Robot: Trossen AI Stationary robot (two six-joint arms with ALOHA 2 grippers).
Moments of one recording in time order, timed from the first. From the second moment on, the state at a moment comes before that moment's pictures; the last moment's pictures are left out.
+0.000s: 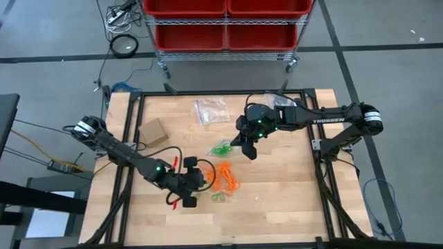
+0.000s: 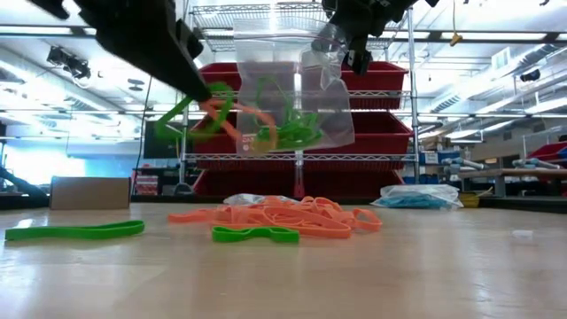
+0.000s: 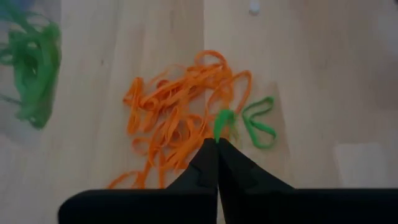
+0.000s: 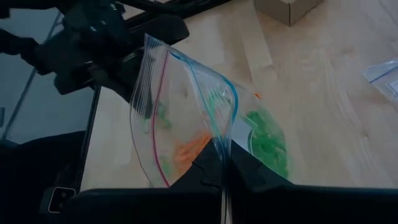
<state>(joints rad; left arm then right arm) -0.50 1.53 0.96 -0.31 -0.43 -0.32 -0.07 1.44 1.19 -0.40 -0.23 0.27</state>
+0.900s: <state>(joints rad) -0.50 1.60 0.95 -0.21 -0.42 -0.24 -0.07 1.44 1.19 -0.40 -0.23 0.27</state>
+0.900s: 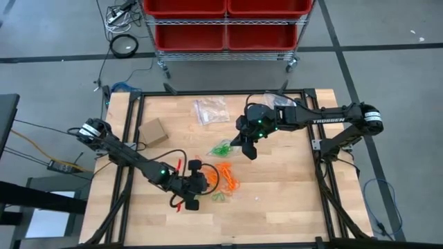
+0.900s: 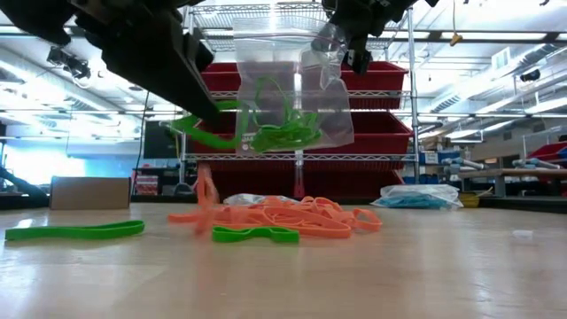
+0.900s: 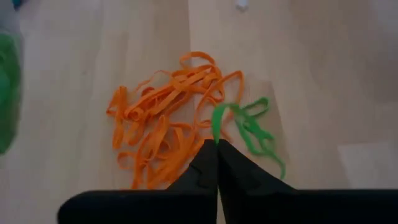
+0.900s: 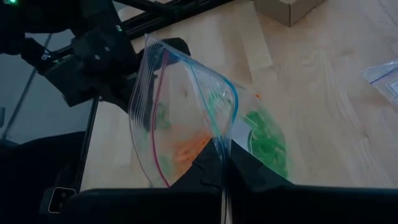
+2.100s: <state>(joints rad) -0.34 1.63 1.35 -0.32 -0.90 0.38 -0.07 1.44 1.19 -0.41 -0.23 0.26</state>
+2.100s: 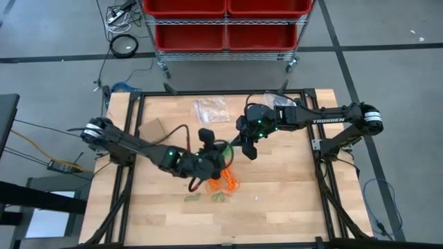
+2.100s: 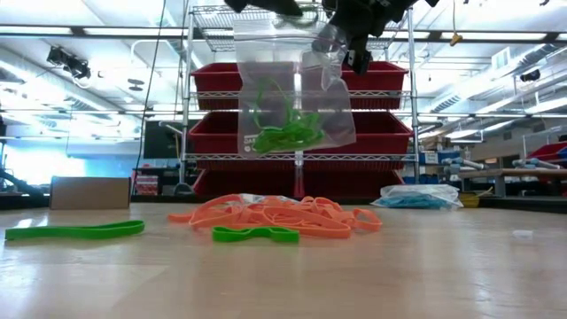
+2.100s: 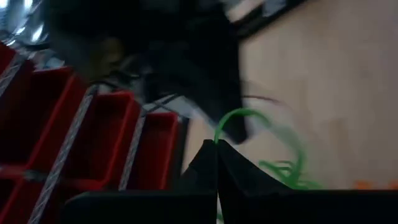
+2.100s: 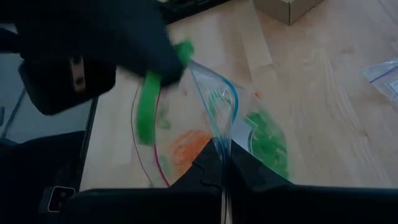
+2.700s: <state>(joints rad) -0.42 1.68 1.35 -0.30 -0.91 0.39 -0.07 1.44 1.19 -0.41 -0.23 0.26</state>
